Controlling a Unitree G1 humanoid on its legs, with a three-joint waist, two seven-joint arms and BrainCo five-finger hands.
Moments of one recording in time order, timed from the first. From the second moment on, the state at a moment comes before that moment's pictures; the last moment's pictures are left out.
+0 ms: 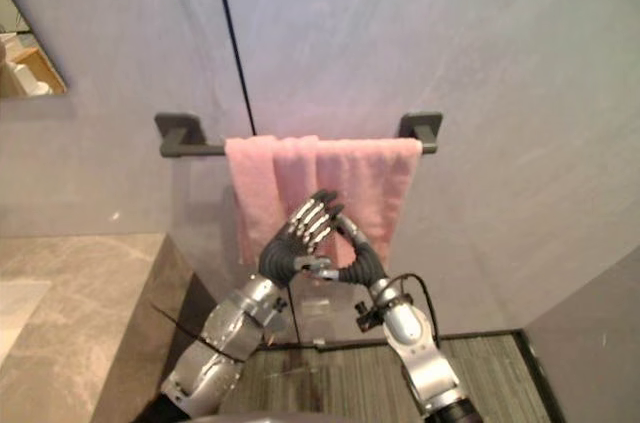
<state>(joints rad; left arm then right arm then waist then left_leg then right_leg) 0.02 0.16 -0.54 -0.10 -0.54 -0.18 -0.10 0.07 -0.24 0.29 0.00 -0.04 -0.19 0.04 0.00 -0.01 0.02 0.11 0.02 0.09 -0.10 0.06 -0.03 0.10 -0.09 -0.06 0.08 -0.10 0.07</state>
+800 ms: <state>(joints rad) 0.01 0.12 -0.28 0.09 -0.42 -0.18 -0.01 0.04 -0.14 0.01 0.10 -0.09 -0.18 -0.07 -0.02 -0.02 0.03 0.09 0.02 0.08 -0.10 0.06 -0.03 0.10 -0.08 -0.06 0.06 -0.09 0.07</state>
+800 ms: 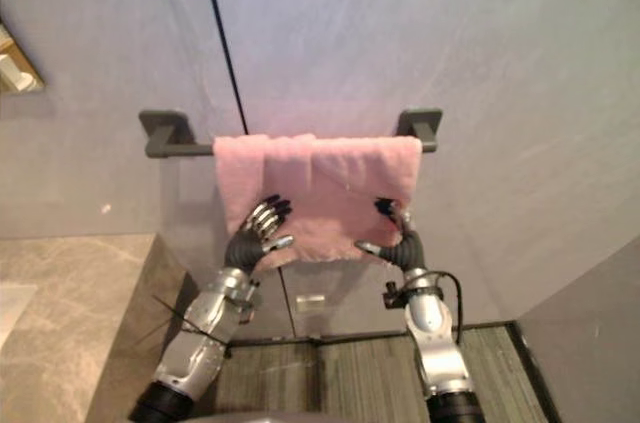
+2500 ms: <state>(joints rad) 0.21 0.04 0.03 0.84 -0.10 -0.16 0.05 0.14 -0.03 0.01 0.81 -0.22 -0.09 -0.09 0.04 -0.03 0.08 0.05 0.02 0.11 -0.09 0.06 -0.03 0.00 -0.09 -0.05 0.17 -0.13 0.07</state>
